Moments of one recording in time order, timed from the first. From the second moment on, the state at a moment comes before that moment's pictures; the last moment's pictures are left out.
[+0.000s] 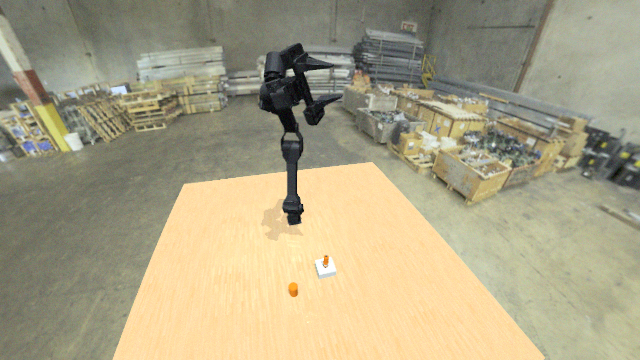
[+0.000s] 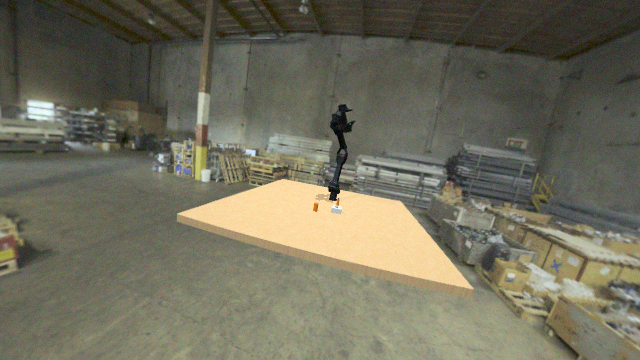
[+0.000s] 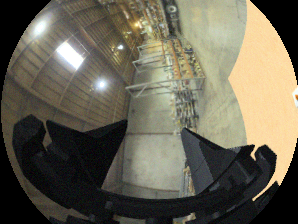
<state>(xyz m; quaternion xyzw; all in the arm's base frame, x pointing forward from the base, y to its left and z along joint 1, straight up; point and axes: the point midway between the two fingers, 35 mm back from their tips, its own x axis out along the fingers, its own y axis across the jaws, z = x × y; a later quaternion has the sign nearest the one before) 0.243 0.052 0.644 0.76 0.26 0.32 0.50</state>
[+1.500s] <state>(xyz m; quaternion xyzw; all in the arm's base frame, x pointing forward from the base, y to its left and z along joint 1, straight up) 0.317 0.041 0.526 0.81 0.38 0.13 0.42</state>
